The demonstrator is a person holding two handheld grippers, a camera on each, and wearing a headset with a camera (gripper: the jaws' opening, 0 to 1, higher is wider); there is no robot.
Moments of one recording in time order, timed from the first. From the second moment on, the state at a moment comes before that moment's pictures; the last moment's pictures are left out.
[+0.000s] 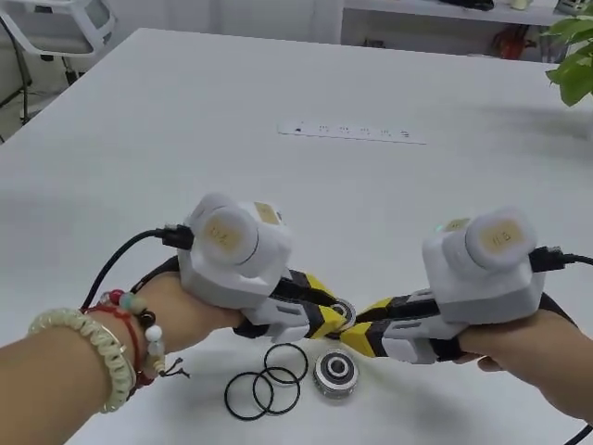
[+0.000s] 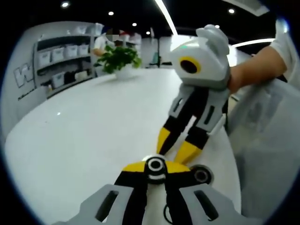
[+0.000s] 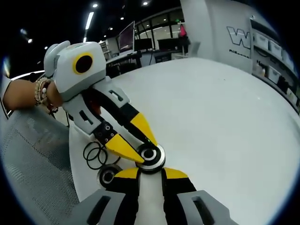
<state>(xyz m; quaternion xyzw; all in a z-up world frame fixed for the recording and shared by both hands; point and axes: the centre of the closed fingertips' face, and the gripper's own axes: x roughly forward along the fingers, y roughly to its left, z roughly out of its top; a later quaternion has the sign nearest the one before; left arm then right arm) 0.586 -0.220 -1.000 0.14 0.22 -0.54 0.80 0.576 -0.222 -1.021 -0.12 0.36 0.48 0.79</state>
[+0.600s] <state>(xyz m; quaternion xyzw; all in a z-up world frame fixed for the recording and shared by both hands) 0.586 -0.220 -1.000 0.14 0.22 -0.54 0.80 0.582 -0.231 -1.022 -0.11 0.37 0.46 0.80</state>
